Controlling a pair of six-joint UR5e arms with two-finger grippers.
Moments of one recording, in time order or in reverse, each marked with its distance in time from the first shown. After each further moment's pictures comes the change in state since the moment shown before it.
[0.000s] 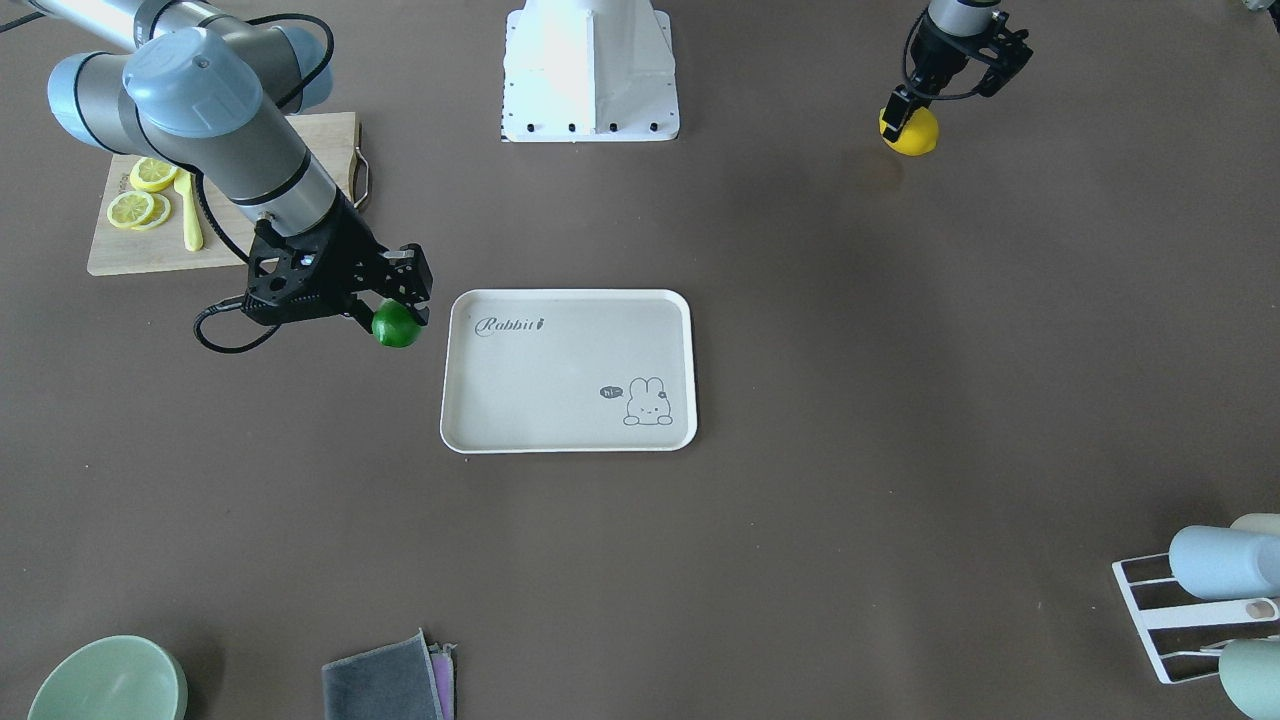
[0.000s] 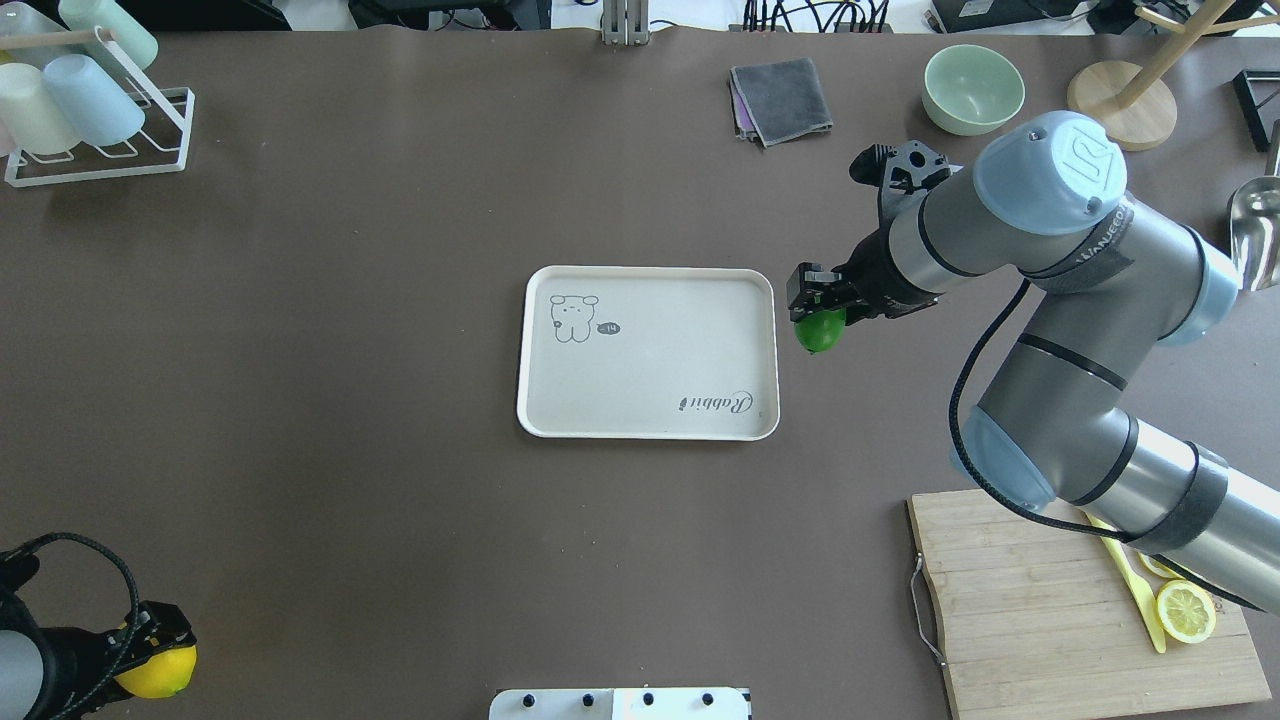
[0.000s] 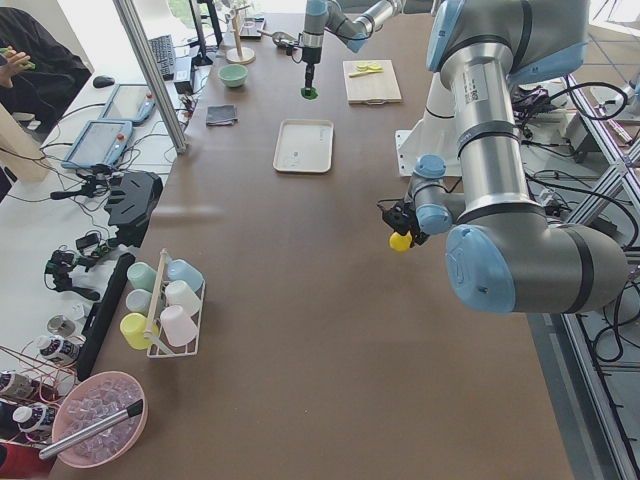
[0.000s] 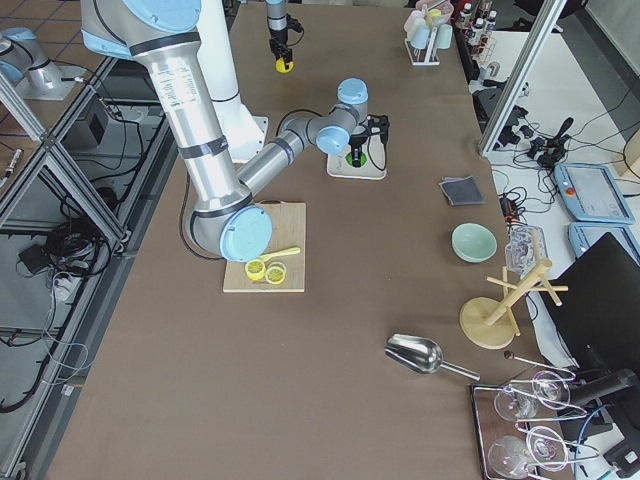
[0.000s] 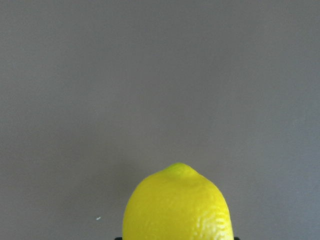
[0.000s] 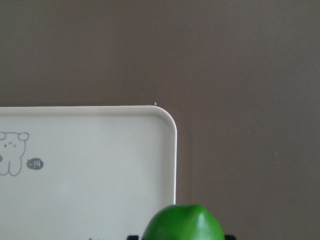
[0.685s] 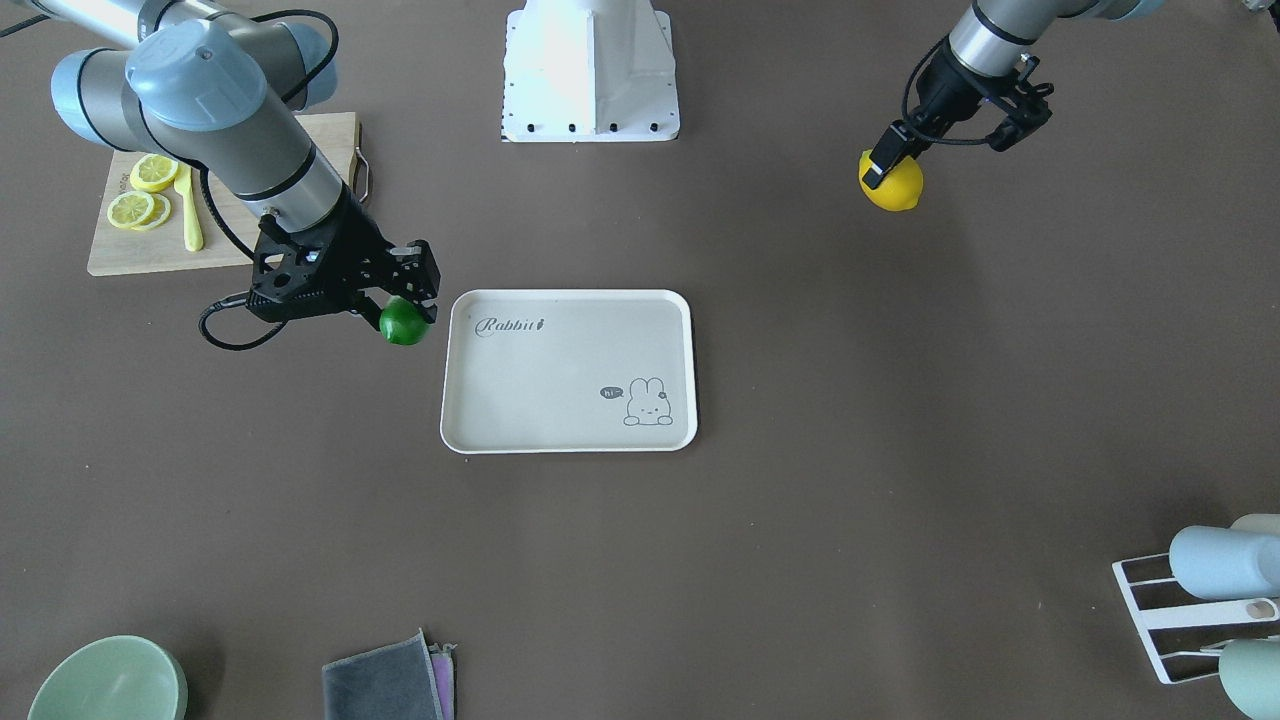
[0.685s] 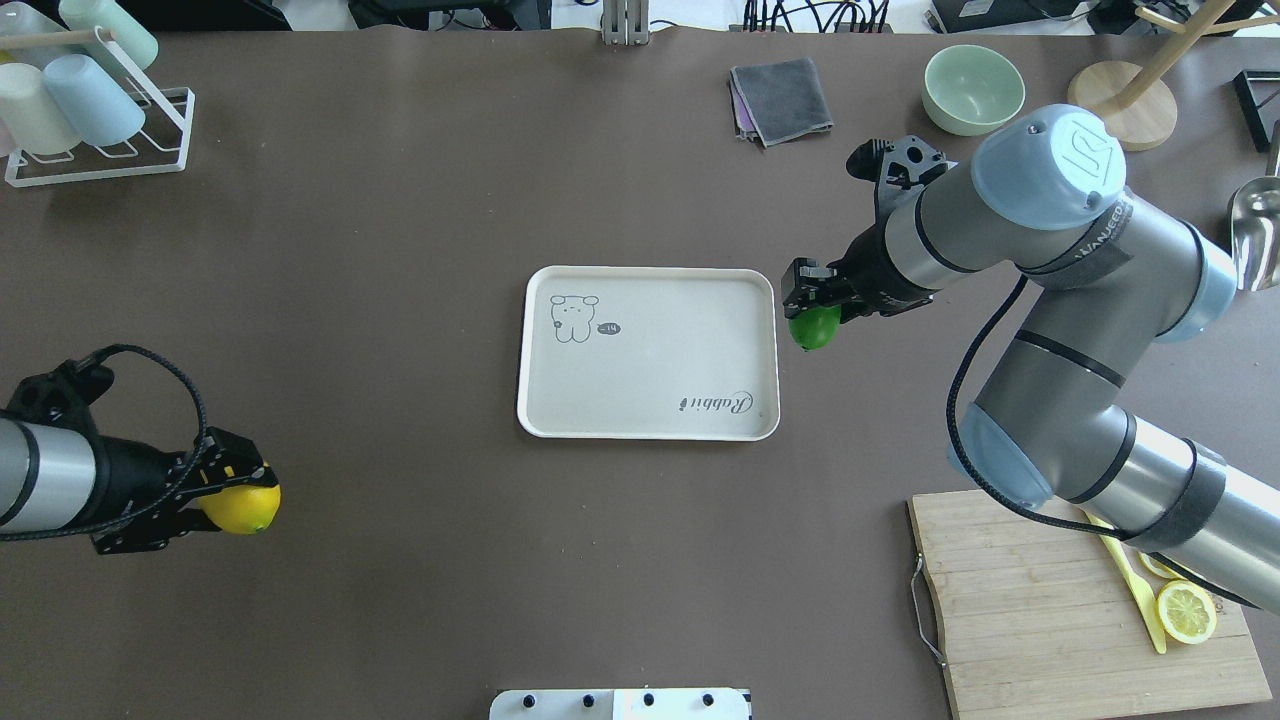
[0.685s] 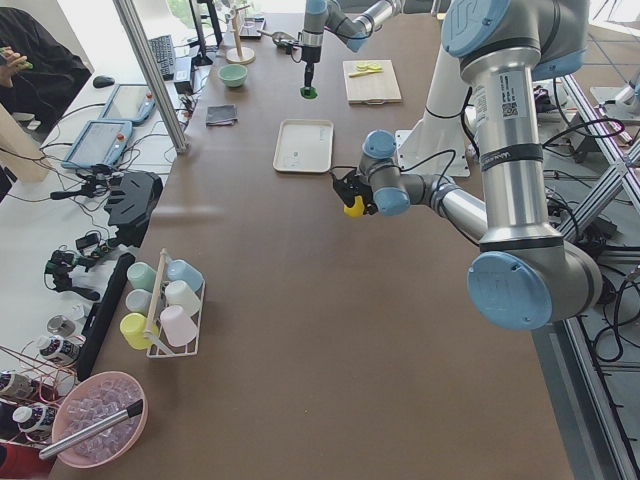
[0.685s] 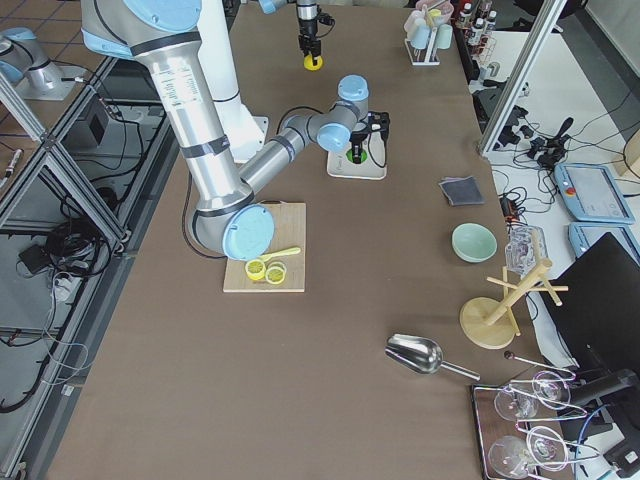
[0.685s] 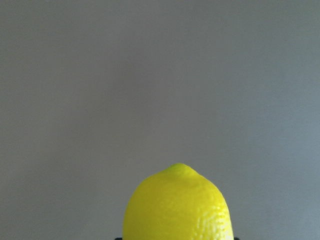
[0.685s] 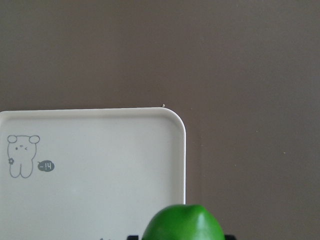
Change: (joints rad) left arm -0.458 -0.359 0.115 0.047 -0.357 0.365; right arm 0.003 0.008 0.001 -0.002 0.005 0.013
